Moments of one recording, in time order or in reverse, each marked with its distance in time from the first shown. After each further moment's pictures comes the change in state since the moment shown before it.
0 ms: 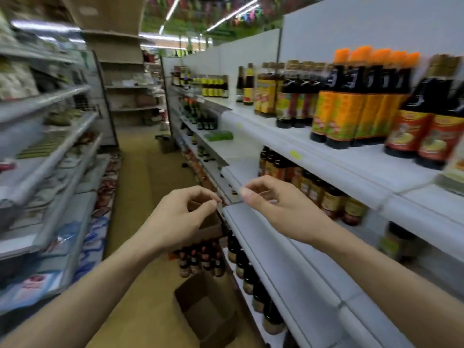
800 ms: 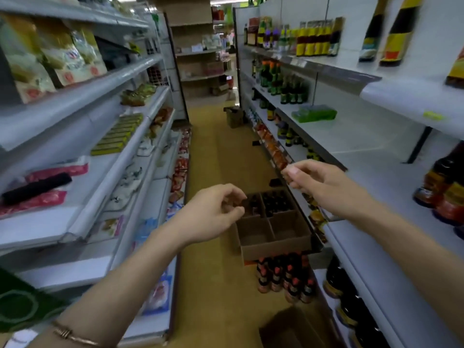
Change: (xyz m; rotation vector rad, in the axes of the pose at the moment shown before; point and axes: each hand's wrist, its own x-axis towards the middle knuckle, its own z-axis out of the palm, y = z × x) left_hand 0.281 -0.318 -0.173 0.278 -0.105 -0.182; right_hand 0.452 0.053 0.200 0.161 -0.155 0.031
